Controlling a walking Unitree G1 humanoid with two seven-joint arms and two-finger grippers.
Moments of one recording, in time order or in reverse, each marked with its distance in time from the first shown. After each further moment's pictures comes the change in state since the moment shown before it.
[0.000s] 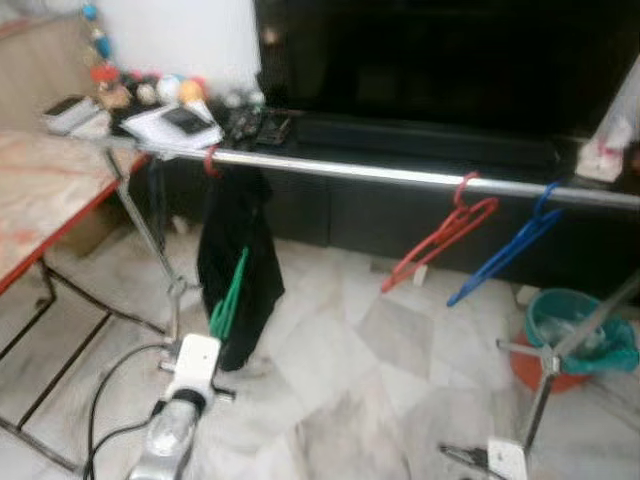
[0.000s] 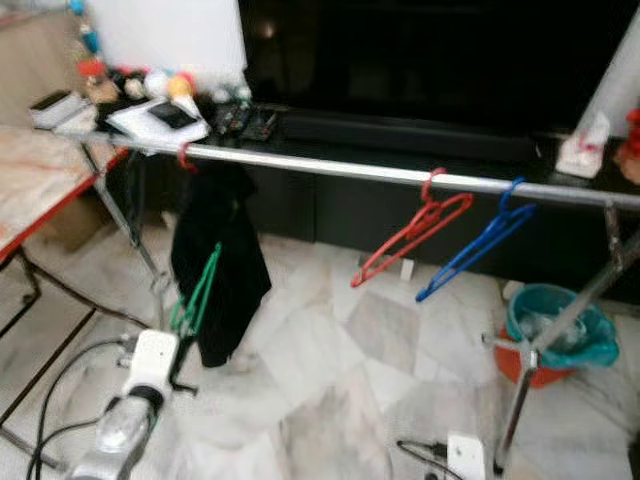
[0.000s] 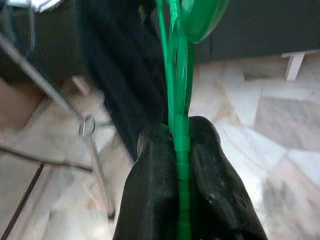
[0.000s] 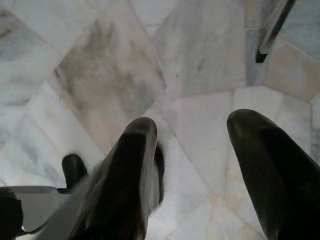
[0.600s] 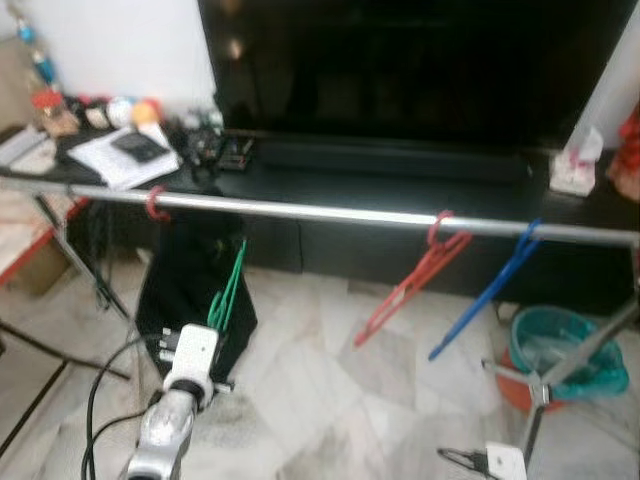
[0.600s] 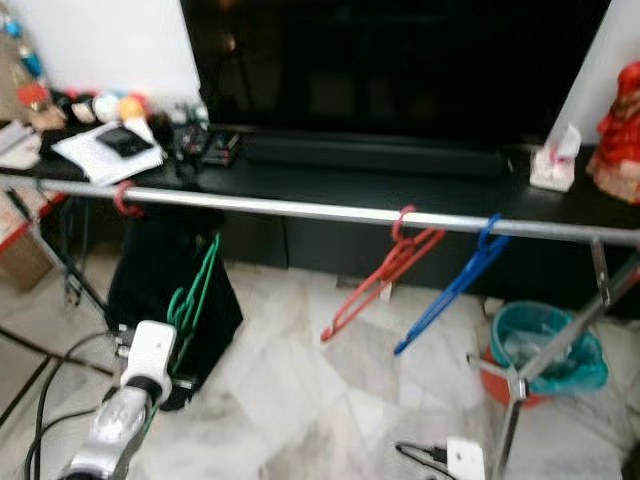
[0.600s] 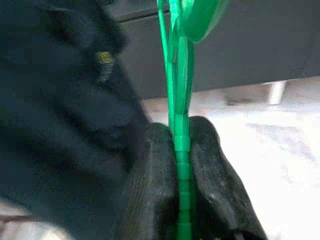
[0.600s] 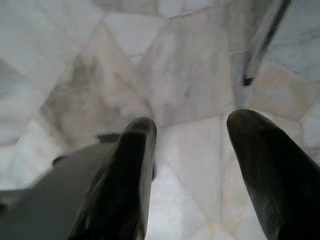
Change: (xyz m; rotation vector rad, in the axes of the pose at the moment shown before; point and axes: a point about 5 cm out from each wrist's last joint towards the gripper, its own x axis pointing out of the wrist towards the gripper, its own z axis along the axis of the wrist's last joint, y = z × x) left arm 0.003 -0.013 0.006 -0.026 -0.015 -0.057; right arm -0.002 -0.013 -0.007 -0.002 0.024 -0.041
